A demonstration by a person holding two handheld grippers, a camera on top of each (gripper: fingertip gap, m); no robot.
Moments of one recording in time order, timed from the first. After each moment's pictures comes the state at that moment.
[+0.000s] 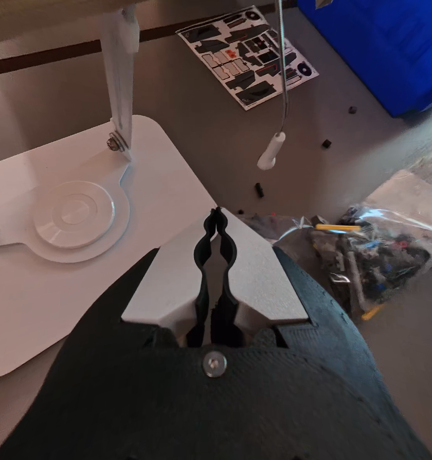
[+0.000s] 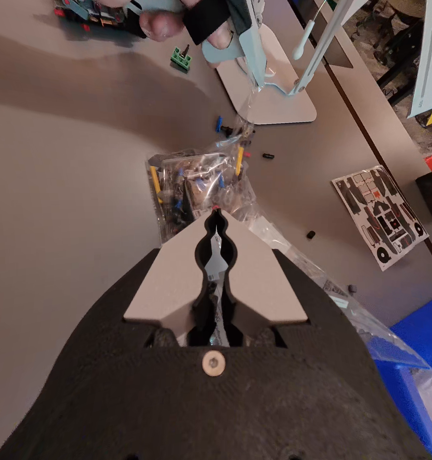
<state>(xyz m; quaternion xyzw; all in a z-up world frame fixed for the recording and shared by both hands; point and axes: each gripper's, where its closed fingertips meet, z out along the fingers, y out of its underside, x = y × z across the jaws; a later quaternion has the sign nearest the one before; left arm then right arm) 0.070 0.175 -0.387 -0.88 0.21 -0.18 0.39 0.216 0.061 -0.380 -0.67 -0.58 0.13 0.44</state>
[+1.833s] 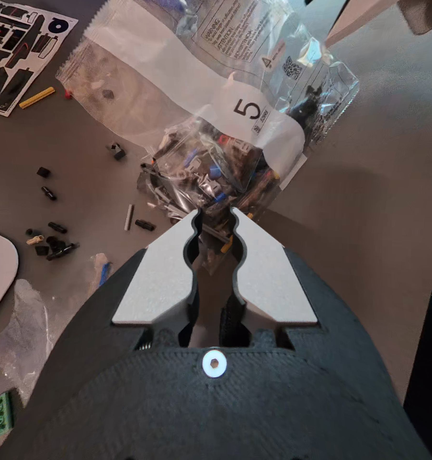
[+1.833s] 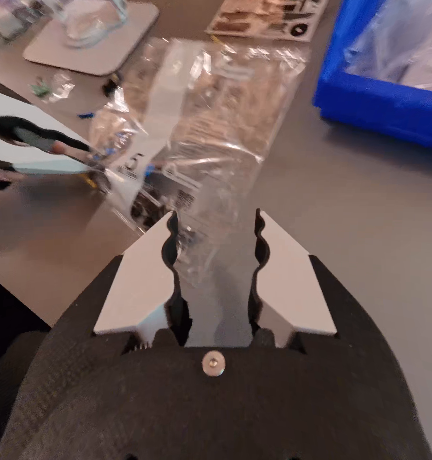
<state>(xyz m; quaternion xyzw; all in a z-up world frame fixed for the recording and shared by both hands) 0.196 0.034 -0.416 -0.78 0.48 -0.18 0.35 0.360 0.039 -0.390 -0.88 -0.20 0.19 0.39</state>
